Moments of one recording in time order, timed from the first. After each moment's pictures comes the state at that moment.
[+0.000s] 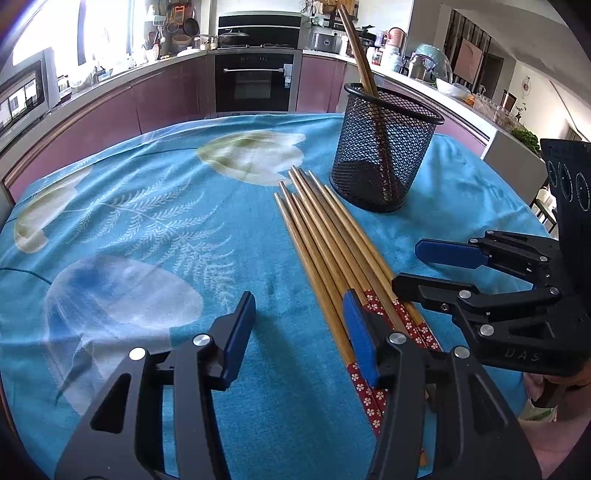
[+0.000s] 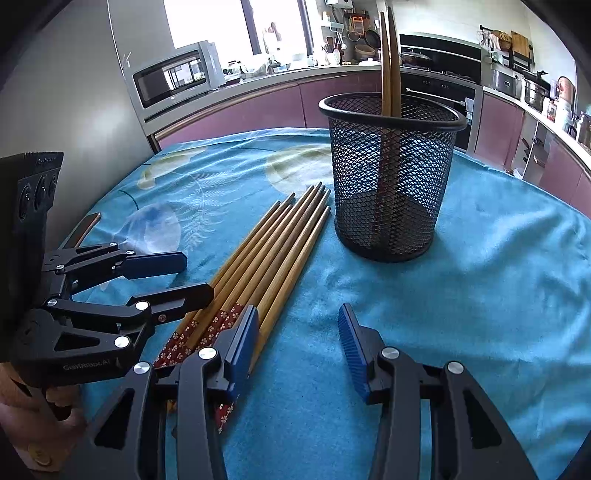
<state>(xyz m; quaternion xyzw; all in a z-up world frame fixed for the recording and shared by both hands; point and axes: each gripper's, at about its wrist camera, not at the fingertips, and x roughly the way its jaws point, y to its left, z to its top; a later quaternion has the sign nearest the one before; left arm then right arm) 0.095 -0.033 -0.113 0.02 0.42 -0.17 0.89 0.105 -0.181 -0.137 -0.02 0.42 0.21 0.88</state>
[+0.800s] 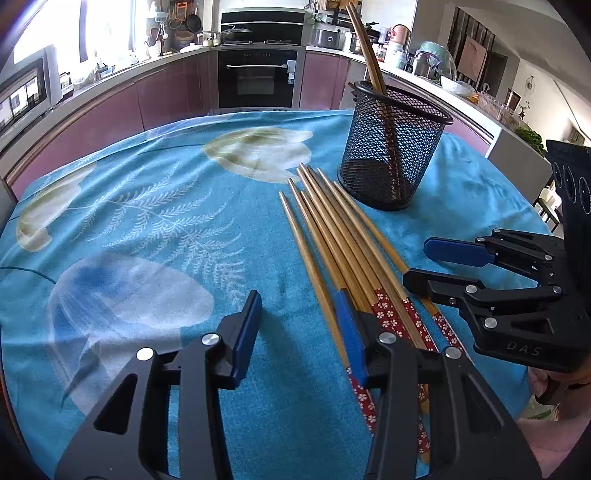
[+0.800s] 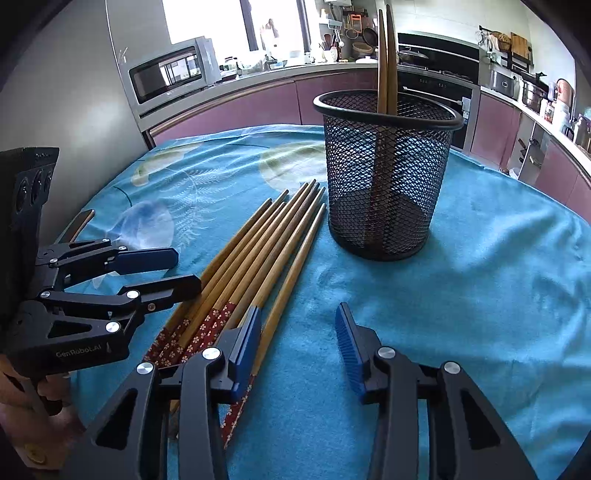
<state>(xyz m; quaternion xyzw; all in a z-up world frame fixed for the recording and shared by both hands) 0.097 -0.028 -0.116 0.02 0.43 -0.16 0.89 0.106 -0.182 -0.137 -0.04 0.42 0.20 0.88</state>
